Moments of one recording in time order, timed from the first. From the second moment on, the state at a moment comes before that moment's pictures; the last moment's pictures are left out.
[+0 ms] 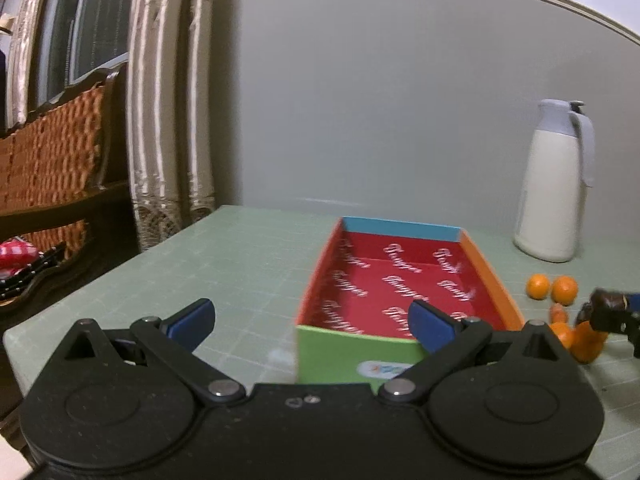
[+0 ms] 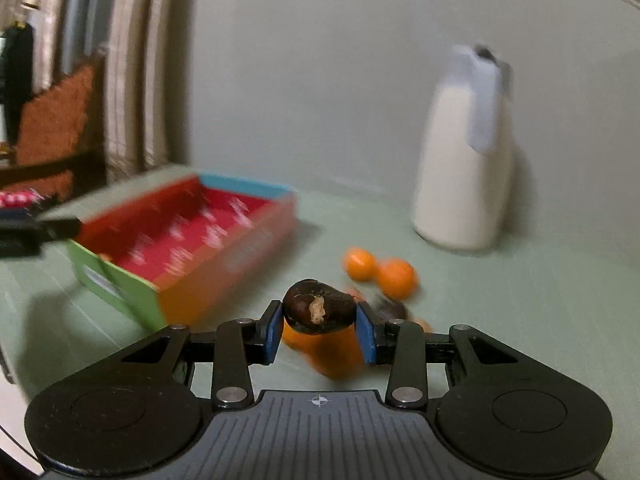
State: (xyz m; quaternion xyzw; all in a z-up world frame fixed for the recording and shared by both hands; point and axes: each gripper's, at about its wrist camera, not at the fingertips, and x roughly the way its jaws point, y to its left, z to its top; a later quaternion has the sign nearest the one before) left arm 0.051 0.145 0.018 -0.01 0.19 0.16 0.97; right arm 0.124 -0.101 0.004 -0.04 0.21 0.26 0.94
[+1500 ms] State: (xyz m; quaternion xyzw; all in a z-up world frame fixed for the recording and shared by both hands) left arm 0.079 0.007 0.010 0.00 0.19 -0.04 0.98; right arm 0.120 -0.221 0.010 0.04 0.21 0.08 0.97
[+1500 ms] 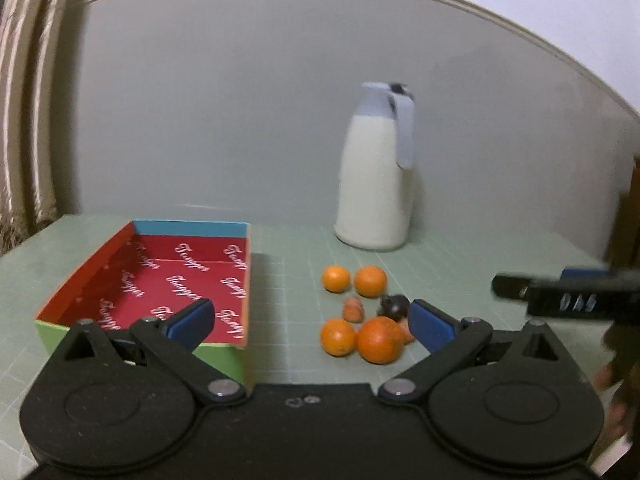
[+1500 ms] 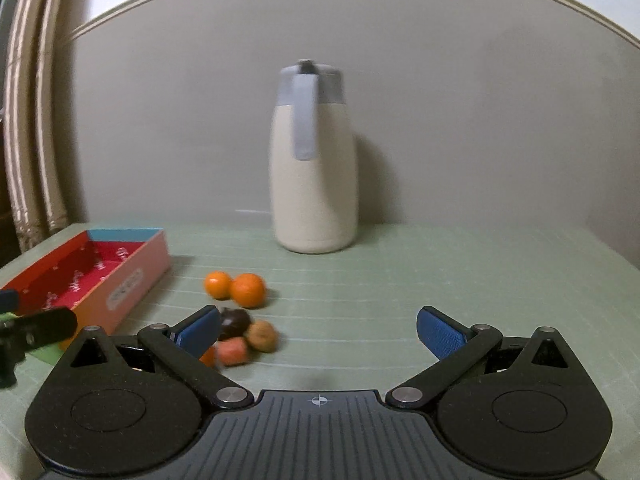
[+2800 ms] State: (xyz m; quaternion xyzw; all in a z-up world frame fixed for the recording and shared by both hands) left arm 0.114 -0.027 -0.008 0.04 0.23 -0.02 0.97; right arm 0.134 -0.268 0.002 0.06 0.25 0.06 0.96
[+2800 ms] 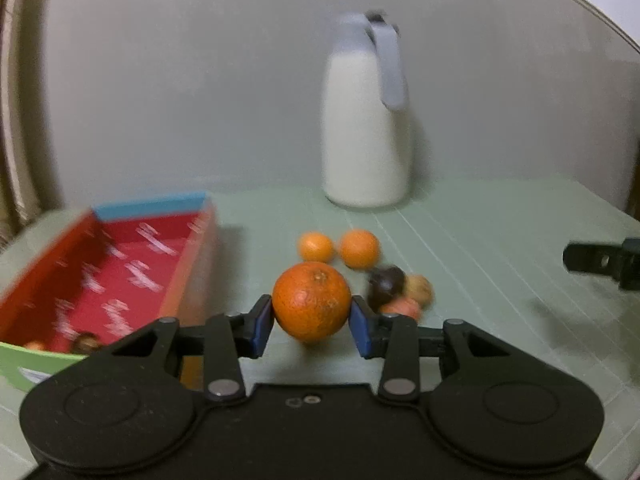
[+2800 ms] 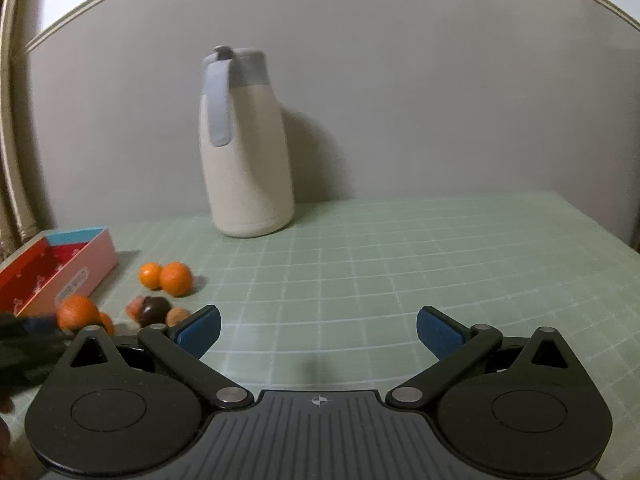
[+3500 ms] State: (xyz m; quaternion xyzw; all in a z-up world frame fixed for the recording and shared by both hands) left arm 0.090 0.080 0.012 -0.01 0.17 0.10 0.98; right arm 0.133 -0.172 -0.010 -0.03 0.25 0.15 0.95
